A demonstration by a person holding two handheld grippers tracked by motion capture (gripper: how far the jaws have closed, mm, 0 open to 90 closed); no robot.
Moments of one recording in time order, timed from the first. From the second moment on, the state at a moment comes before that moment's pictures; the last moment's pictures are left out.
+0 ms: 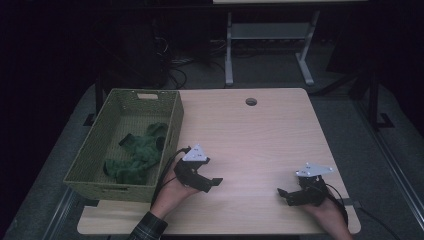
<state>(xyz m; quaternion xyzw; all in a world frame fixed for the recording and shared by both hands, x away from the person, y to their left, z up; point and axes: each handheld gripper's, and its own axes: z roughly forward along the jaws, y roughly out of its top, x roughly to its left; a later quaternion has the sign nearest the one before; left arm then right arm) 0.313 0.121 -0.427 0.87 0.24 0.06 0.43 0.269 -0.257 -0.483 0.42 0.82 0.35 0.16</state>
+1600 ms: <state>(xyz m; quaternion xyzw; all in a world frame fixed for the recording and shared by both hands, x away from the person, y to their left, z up) 0.329 0.133 -0.364 0.88 0.21 0.06 0.42 0.270 -0.257 -0.483 0.42 0.82 0.35 0.16</state>
